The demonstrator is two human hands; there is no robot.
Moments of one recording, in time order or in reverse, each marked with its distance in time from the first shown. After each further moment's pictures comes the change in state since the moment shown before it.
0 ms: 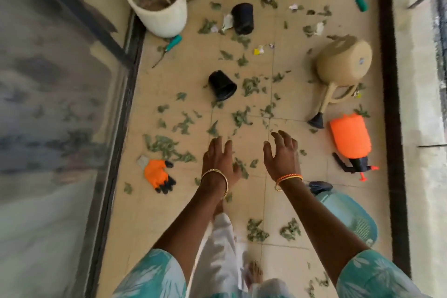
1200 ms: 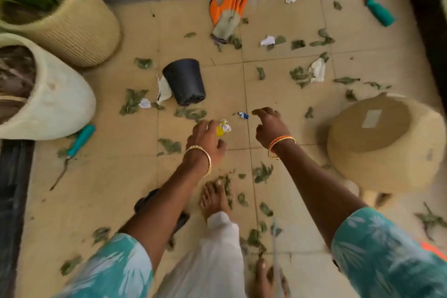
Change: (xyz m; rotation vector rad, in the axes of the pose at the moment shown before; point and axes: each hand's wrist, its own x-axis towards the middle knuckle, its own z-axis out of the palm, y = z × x) left_hand 0.633 0.122 0.008 0.032 0.067 0.072; right_hand 0.604 0.181 0.162 -0.022 -0.267 0.031
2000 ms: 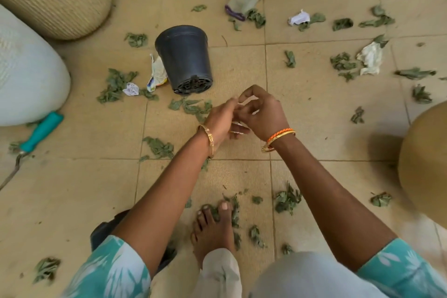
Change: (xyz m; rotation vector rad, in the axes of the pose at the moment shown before) left_hand 0.104 -0.012 0.064 -1.220 -0.117 -0.254; right_hand 0.073 -0.011 0.085 0.663 0.103 -0.199
